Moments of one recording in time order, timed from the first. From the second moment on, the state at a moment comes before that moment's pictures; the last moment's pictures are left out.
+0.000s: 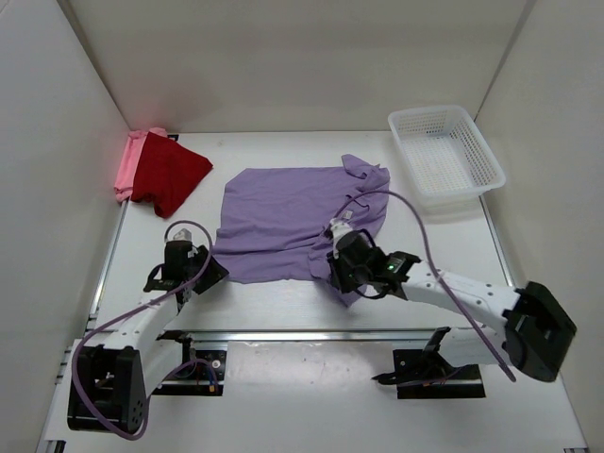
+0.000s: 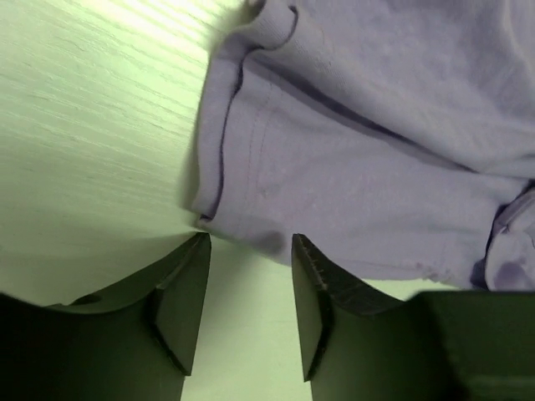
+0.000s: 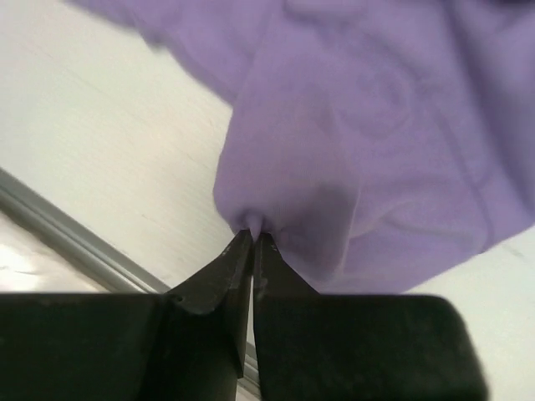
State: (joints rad) left arm -0.08 0.97 0.30 -0.17 0.13 -0.66; right arm 0.91 1.27 0.73 -0.36 0.06 0.36
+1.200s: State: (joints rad) left arm -0.03 1.01 1.11 -0.21 0.19 -0.58; right arm 0.41 0.44 0.69 -0.42 -0.29 0.60
